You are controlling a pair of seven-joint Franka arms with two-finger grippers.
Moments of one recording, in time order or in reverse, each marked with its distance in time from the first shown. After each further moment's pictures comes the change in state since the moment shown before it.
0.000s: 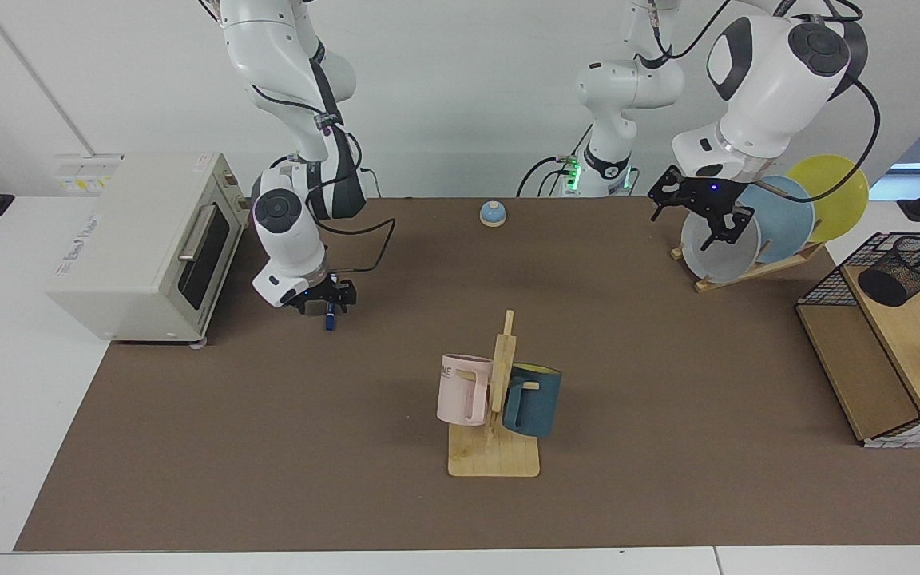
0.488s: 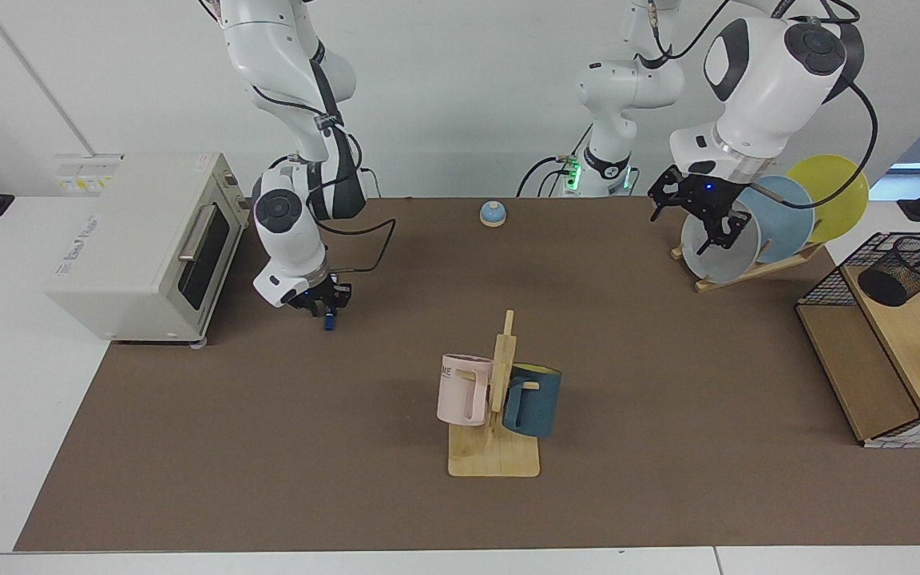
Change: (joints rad) left arm -0.003 0.000 -0.006 -0.011 -0.001 0.040 0.128; right arm 0.000 0.000 0.000 -0.005 0.000 0.011 0.001
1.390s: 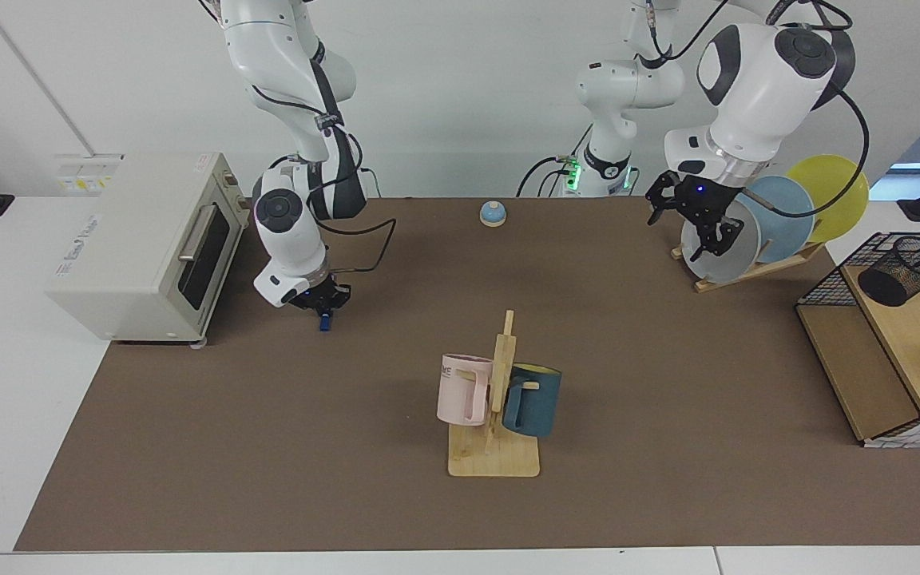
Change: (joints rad) left arm -0.001 -0.002 -0.011 -0.020 -0.001 0.039 0.123; right arm 0.002 -0.001 0.002 0.107 0.000 -0.081 0.134
